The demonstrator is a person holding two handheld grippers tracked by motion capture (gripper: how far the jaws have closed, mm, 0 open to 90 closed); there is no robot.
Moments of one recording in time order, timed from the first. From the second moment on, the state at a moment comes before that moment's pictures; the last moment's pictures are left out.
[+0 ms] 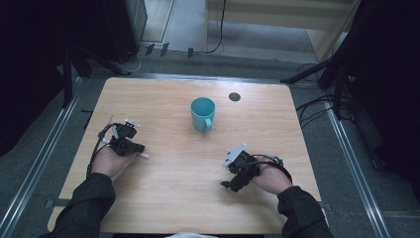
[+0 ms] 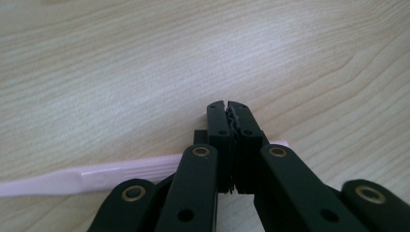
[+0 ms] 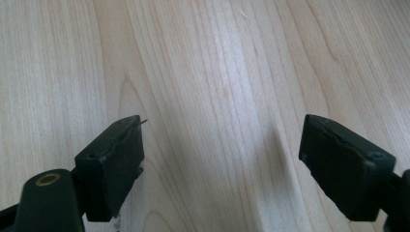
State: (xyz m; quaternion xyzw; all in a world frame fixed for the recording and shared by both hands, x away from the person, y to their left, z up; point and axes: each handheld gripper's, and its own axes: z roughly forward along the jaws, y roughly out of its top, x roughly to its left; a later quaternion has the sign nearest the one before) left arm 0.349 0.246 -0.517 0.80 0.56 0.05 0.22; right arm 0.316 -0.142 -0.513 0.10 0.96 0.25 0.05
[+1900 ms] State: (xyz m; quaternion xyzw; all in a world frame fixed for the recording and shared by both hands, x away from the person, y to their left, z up) left arm 0.315 0.315 -0.495 0.69 0.70 0.04 0.18; right arm 0.329 -0.118 -0.512 0.08 0.96 0.25 0.04
